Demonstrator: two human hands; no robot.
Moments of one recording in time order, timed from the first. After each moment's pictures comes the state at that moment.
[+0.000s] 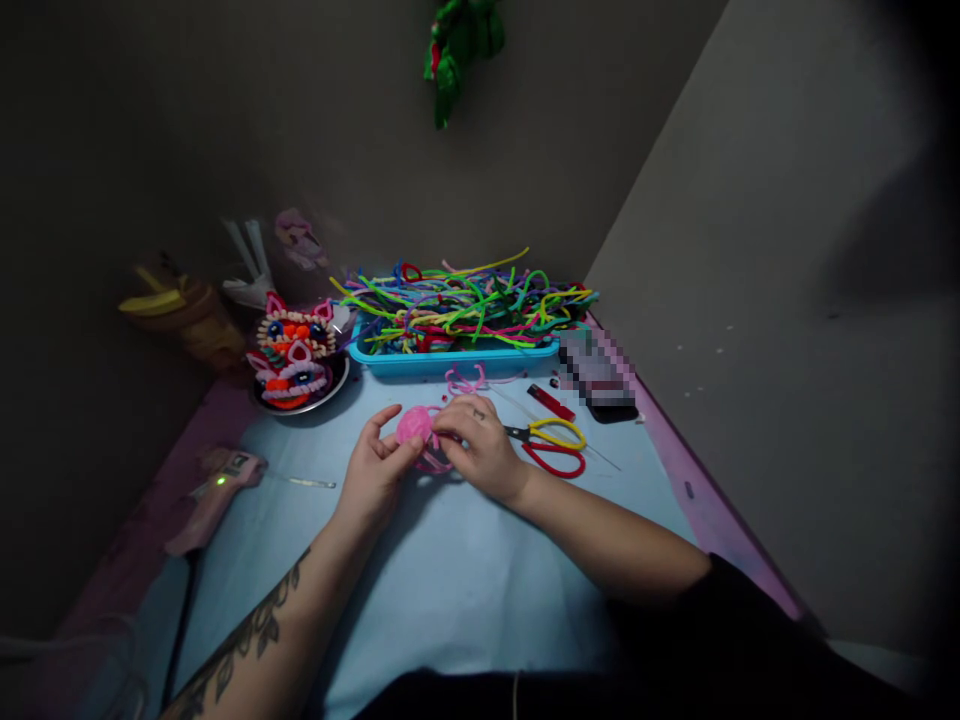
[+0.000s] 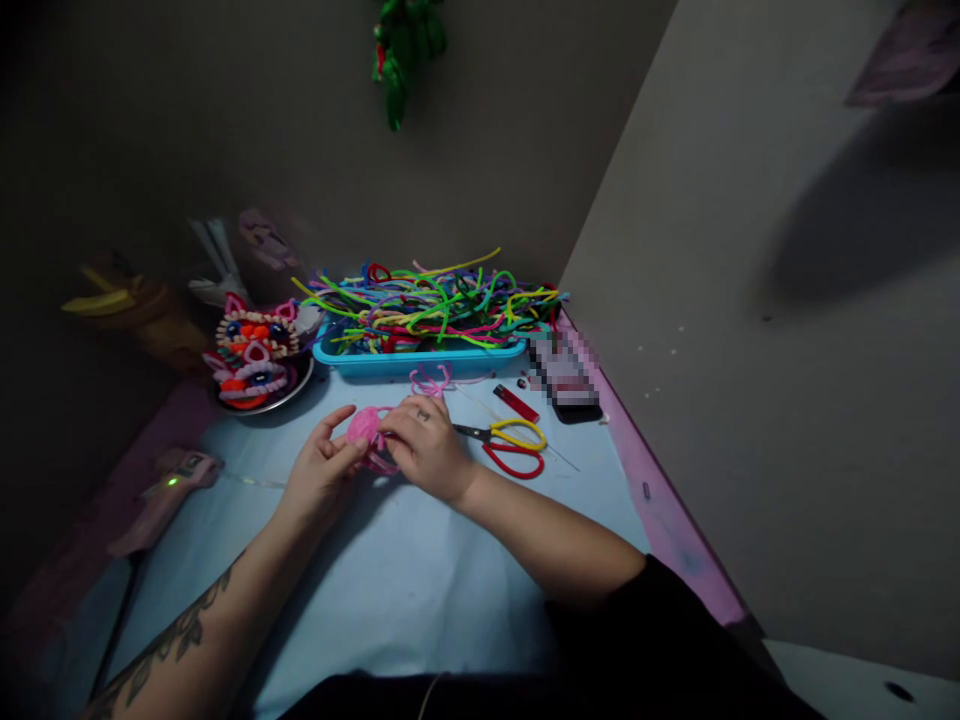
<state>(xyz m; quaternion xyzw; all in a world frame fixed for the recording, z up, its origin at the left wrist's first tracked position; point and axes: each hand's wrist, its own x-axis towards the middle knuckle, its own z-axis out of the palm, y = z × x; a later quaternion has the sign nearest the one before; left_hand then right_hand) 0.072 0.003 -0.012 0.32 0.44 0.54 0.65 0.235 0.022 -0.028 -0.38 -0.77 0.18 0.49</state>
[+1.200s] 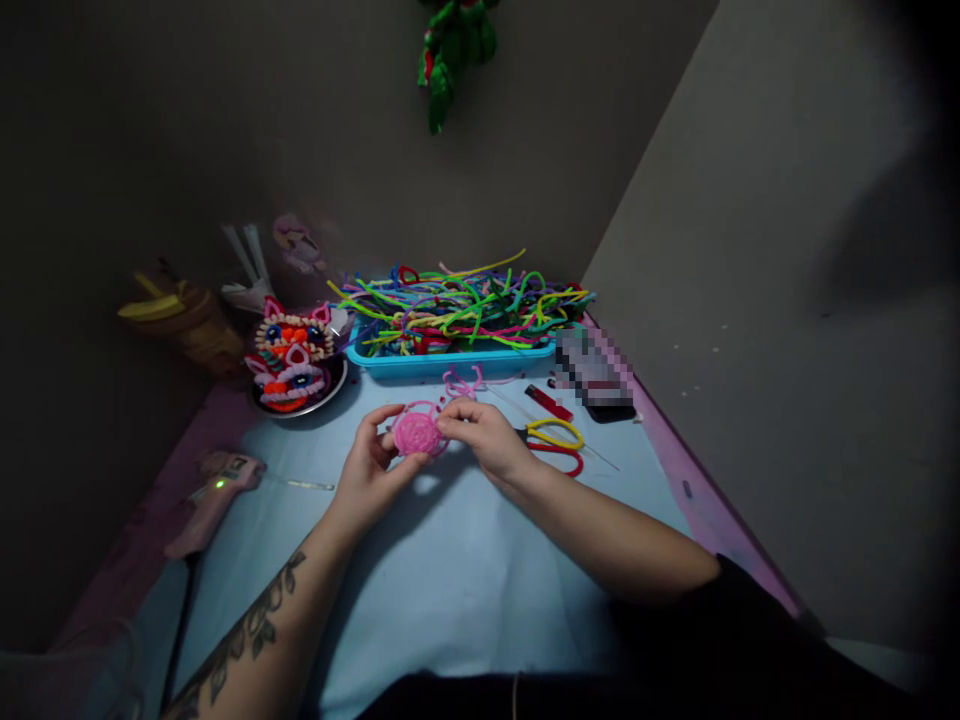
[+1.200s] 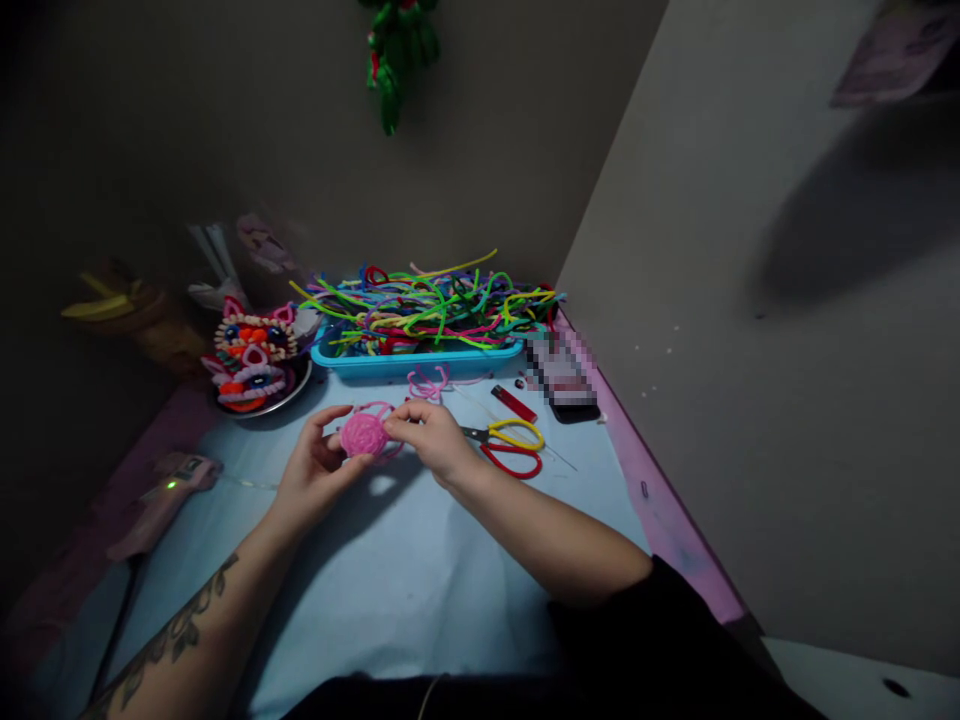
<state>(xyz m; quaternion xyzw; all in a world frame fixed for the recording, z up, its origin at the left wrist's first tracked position) 0.056 0.004 -0.020 0.53 0.40 0.51 0.55 0.230 0.029 -0.009 -0.42 -0.46 0.61 0.50</state>
